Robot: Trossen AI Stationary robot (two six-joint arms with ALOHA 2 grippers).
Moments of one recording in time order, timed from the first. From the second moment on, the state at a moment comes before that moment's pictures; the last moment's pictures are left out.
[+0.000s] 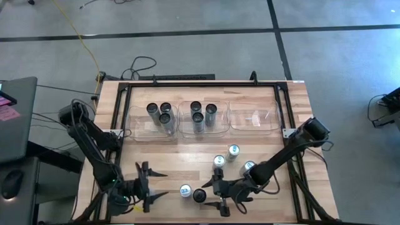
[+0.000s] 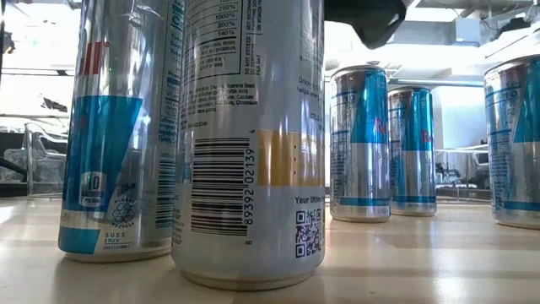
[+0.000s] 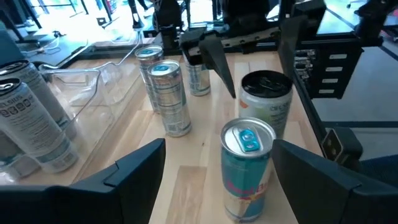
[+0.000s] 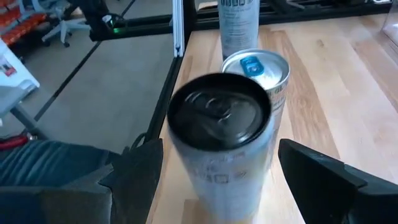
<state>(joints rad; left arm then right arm) -1.00 1.43 0.88 -0.05 -1.07 -0.49 0.63 1.82 1.12 0.25 0.39 0.38</state>
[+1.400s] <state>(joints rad) -0.88 1.43 0.88 -0.09 -1.00 -0.40 0.56 1.87 1.12 0.33 0.34 0.28</state>
